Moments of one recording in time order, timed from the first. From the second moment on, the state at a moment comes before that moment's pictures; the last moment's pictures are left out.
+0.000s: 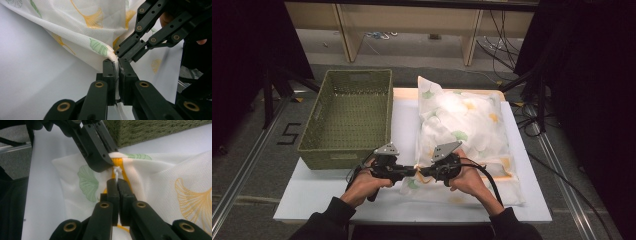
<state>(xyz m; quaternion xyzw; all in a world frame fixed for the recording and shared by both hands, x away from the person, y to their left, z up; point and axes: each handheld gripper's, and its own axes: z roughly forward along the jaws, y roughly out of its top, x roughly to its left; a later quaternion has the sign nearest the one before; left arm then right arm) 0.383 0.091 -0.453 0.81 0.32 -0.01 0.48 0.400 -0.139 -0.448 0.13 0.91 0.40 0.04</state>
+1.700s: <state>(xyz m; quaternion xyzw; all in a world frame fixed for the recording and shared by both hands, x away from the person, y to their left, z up) 0.373 0.091 -0.451 0.82 0.32 0.00 0.48 0.398 -0.146 -0.443 0.21 0.88 0.42 0.03</state>
